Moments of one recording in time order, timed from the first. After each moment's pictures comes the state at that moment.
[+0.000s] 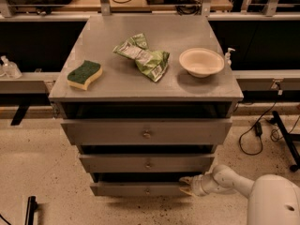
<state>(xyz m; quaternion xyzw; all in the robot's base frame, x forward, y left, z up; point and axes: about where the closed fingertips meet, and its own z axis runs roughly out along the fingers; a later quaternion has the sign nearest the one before) 0.550 -0.180 0.193 -0.65 0.68 0.19 0.29</state>
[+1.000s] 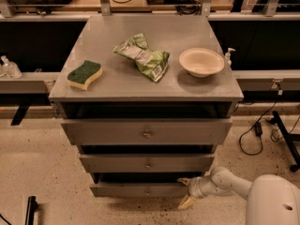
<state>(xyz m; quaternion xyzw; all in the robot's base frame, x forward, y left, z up) 0.547 -0.174 0.190 -0.65 0.68 0.20 0.29</state>
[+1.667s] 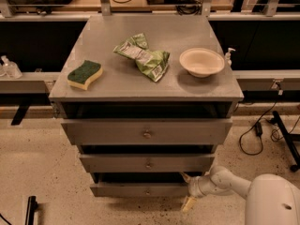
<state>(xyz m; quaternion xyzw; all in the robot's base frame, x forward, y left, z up) 0.546 -0.172 0.189 -0.65 0.68 0.20 0.28</state>
